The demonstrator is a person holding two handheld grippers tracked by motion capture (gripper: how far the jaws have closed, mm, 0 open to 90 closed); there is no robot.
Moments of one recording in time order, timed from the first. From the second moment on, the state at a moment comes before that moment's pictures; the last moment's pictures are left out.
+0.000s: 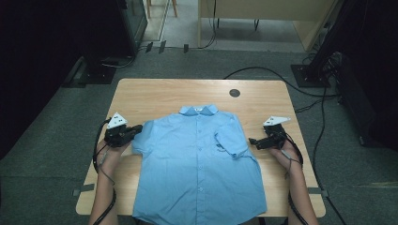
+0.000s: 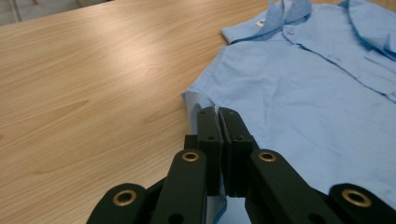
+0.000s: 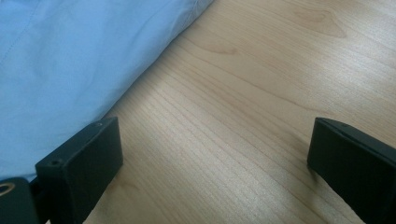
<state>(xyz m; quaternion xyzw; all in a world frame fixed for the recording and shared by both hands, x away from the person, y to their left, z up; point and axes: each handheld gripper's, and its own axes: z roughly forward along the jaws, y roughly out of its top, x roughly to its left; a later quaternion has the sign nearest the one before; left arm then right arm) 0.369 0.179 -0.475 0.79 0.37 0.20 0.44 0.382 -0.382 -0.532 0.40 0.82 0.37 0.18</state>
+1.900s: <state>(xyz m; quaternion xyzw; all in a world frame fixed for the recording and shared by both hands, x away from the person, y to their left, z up) 0.355 0.116 -0.444 0.82 0.32 0.17 0.45 0.382 -0.382 -0.532 0.40 0.82 0.37 0.18</state>
